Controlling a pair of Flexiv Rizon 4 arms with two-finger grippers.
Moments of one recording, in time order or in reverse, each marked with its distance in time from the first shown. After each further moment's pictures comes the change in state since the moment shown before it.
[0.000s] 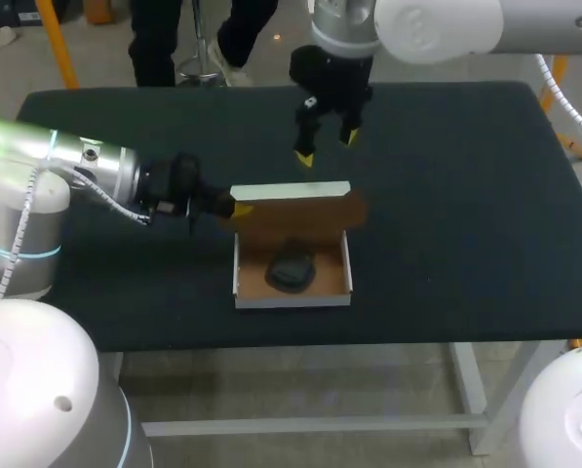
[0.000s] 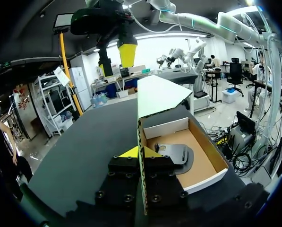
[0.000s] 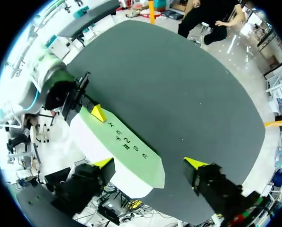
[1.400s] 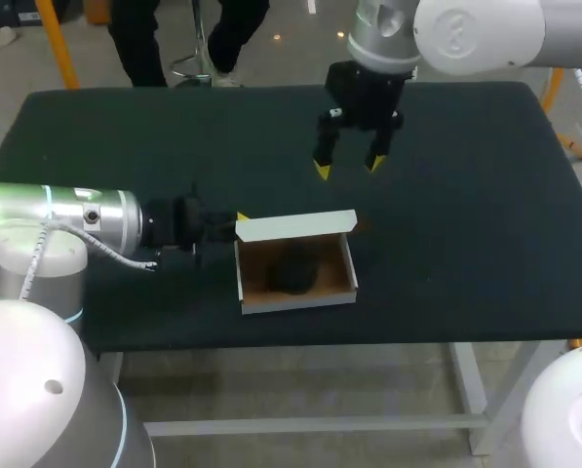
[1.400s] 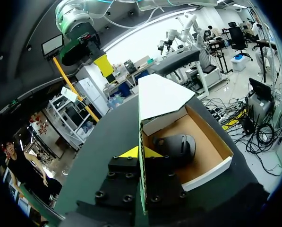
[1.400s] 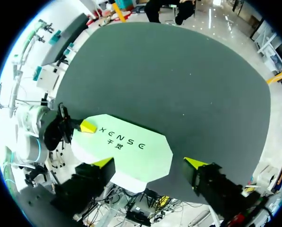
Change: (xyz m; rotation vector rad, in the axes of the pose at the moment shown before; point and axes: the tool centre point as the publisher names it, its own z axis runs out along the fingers) left arm 0.037 -0.003 0.003 -0.083 -0.197 0.261; right arm -0.002 -0.046 0.009 0.013 0.086 0.287
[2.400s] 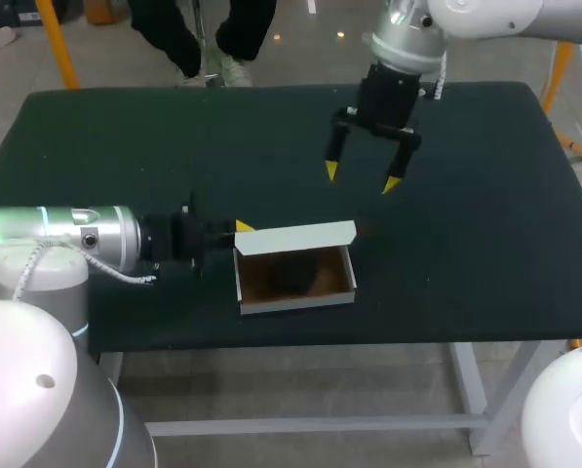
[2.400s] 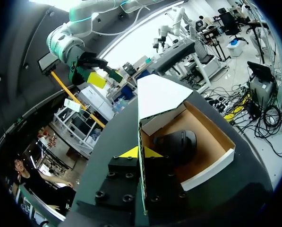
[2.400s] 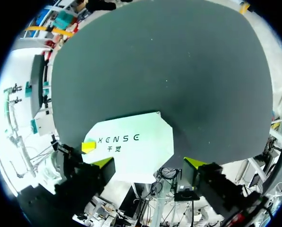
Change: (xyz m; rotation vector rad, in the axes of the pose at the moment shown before) left arm 0.008 0.000 -0.003 0.004 -0.064 0.149; right arm -0.006 -0.023 0.009 0.187 0.135 0.514
